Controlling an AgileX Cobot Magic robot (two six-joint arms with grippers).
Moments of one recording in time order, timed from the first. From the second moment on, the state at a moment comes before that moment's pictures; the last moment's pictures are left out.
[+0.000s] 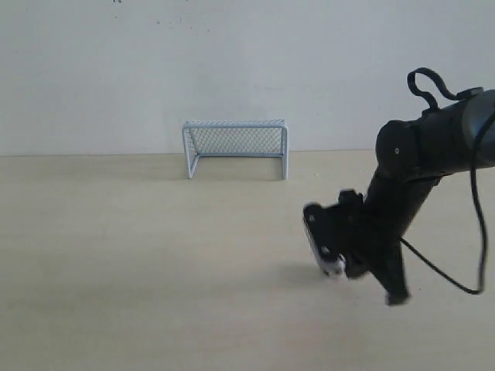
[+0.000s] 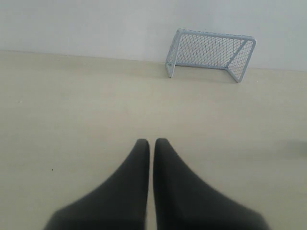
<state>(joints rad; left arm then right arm) 0.01 0.00 0.00 -0.18 0.31 0.04 0.36 1.97 -1.20 0.11 0.65 -1.47</state>
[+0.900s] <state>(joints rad) 0.01 0.00 0.00 -0.18 0.31 0.04 0.36 1.80 -1.21 0.04 0.52 -0.56</state>
